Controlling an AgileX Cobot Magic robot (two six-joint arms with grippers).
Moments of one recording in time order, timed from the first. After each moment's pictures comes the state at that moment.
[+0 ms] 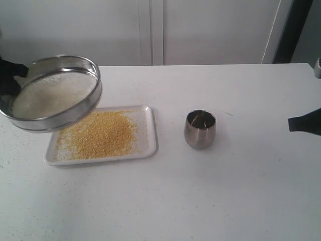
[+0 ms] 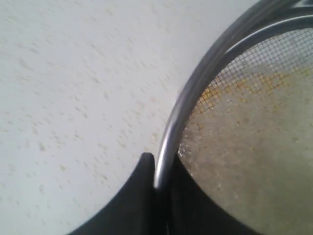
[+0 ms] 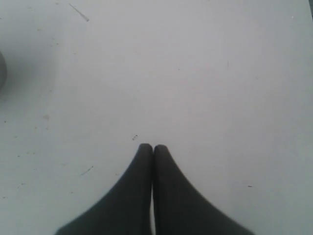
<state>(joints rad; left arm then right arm) 0.06 1.73 -1.33 -0.42 0.75 0.45 0.02 1.18 -0.68 -0.11 0.40 0.04</state>
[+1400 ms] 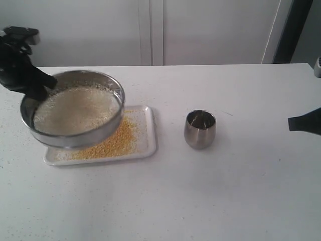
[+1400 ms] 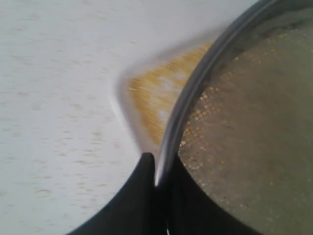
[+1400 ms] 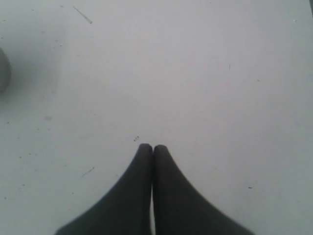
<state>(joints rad) -0.11 1.81 -1.43 -0.27 0.85 0.45 0.02 1.17 -0.68 -0.11 0.40 0.04</state>
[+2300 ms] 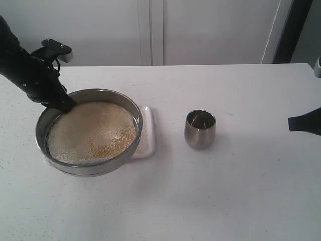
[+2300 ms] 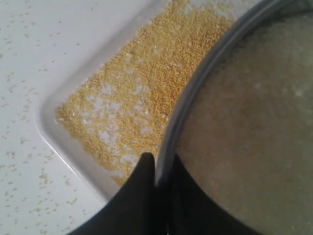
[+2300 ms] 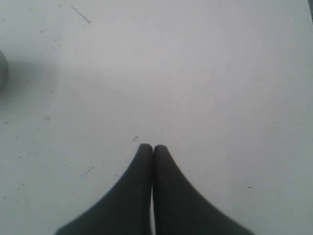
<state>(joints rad) -0.18 1.81 -1.35 -0.33 0.78 0.68 0.02 1.17 -0.68 -0.11 0.40 0.04</state>
